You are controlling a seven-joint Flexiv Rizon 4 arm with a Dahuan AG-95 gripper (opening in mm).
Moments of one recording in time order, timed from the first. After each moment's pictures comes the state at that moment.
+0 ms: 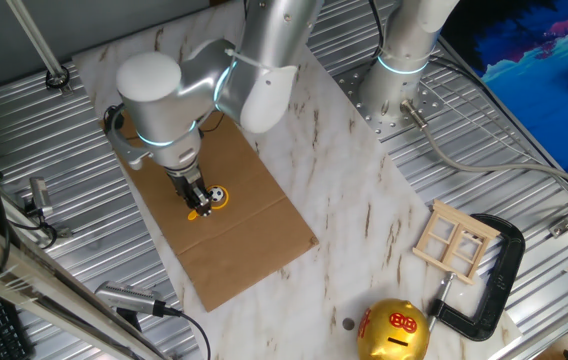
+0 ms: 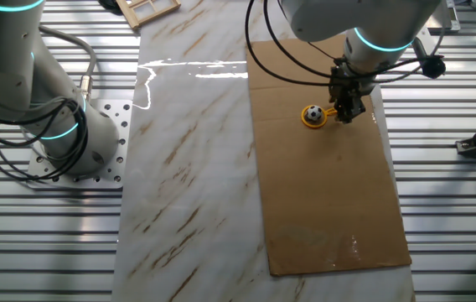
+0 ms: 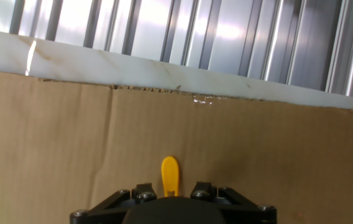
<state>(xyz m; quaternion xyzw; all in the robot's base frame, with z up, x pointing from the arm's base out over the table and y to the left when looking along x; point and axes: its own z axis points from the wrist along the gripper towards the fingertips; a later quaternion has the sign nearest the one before) 0.587 0.079 0.022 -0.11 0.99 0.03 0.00</state>
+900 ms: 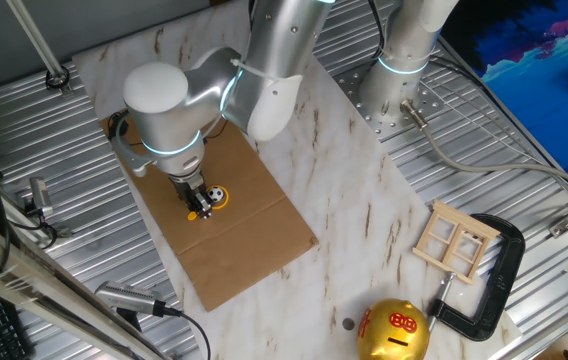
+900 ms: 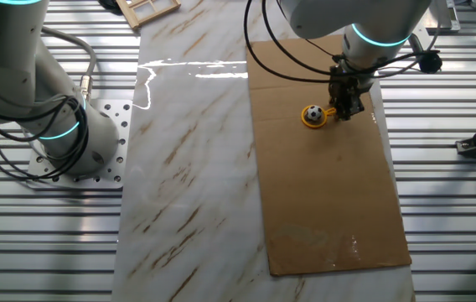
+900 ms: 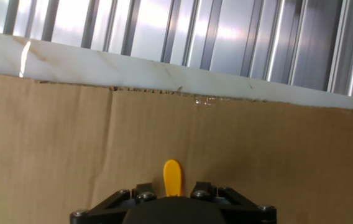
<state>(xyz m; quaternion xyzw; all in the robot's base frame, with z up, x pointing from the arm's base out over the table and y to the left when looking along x) 0.590 0.083 0.015 -0.11 0.99 0.02 0.01</state>
